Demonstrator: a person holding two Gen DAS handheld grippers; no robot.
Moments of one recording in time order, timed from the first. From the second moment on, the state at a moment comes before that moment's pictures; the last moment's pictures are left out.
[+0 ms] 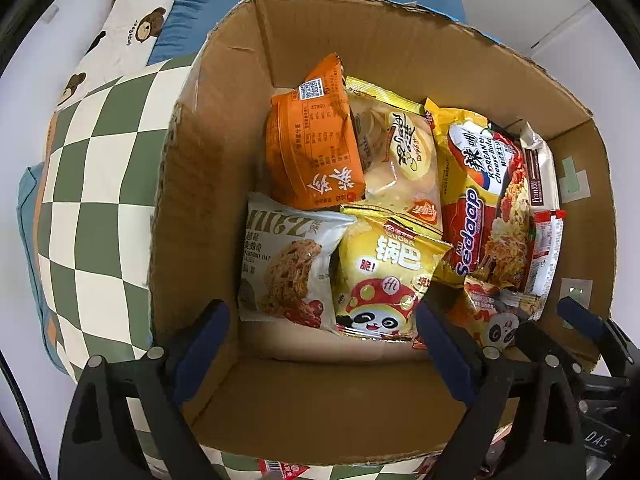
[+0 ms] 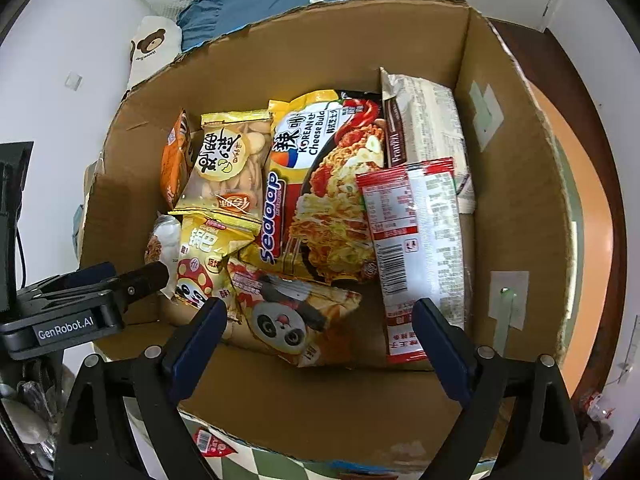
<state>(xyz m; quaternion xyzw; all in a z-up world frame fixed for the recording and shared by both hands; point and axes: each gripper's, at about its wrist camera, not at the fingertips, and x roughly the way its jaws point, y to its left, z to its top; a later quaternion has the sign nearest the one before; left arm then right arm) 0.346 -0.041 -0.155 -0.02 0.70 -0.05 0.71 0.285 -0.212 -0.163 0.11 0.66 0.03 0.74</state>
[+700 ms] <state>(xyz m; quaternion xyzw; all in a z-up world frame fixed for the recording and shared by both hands) 0.277 -0.044 -0.068 -0.02 0.58 -0.06 0.81 0.223 -0.215 -0.088 0.08 0.57 0.01 0.82</state>
